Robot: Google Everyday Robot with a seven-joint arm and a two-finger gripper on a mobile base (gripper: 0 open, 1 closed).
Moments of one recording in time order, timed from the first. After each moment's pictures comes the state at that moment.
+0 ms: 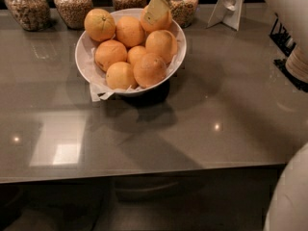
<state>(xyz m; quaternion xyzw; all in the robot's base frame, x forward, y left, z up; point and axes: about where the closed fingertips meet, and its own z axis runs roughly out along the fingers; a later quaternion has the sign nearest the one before) 0.705 -0.032 1.010 -0.49 0.79 0.02 0.37</state>
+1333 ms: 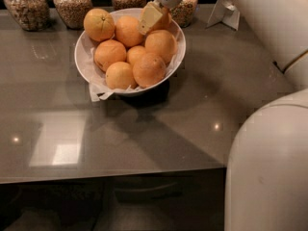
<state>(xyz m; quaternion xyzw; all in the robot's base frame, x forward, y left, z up) 0.741 -0.023 0.975 -0.48 0.81 0.02 0.34</state>
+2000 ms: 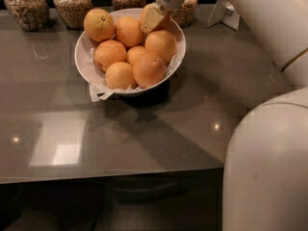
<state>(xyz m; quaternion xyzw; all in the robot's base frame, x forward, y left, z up) 0.743 -0.028 0.968 -0.48 0.81 0.02 0.33</state>
